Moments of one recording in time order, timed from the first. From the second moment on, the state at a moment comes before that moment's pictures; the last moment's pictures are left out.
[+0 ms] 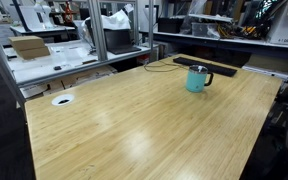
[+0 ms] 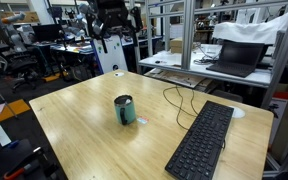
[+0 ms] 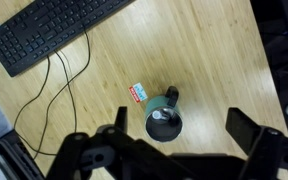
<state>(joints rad) 0.09 -0.19 -0.07 -2.34 -0.15 2.18 -1.03</state>
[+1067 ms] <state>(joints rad) 0.08 -0.08 -0.02 -2.34 -0.25 2.20 -1.20</state>
